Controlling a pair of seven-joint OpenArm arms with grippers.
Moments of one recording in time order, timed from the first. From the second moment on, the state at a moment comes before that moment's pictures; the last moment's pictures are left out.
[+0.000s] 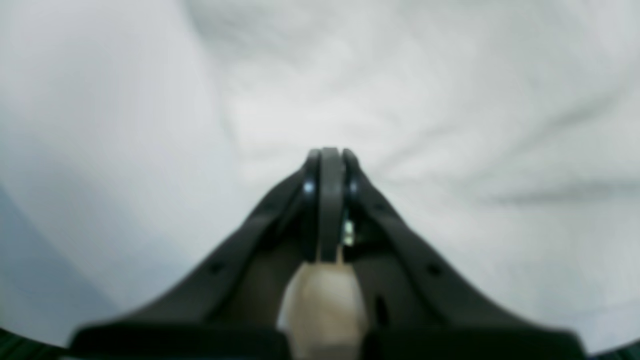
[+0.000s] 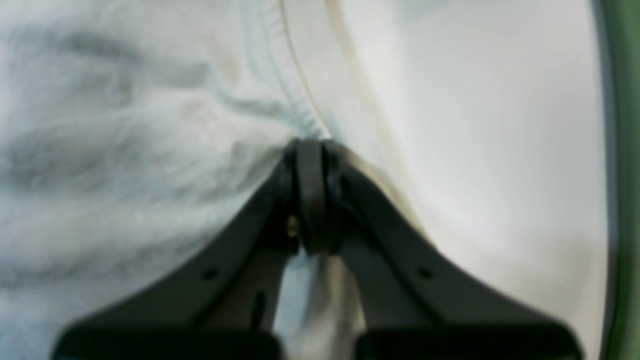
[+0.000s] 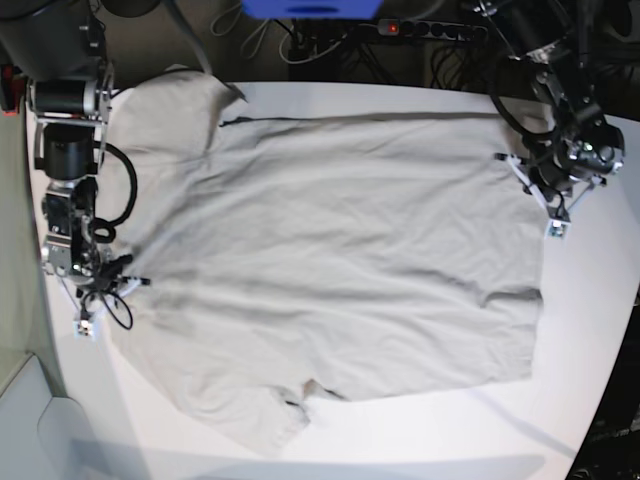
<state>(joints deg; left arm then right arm) 1.9 -5.1 -33.6 92.3 0.4 -40.0 59.5 24.1 17.8 5.6 45.2 6.8 7.8 -29.7</state>
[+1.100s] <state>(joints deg) 20.3 -4.9 -34.3 115.0 -0.4 -39.9 59.3 -21.5 10.4 14.2 113.3 5.5 17.2 -40.0</state>
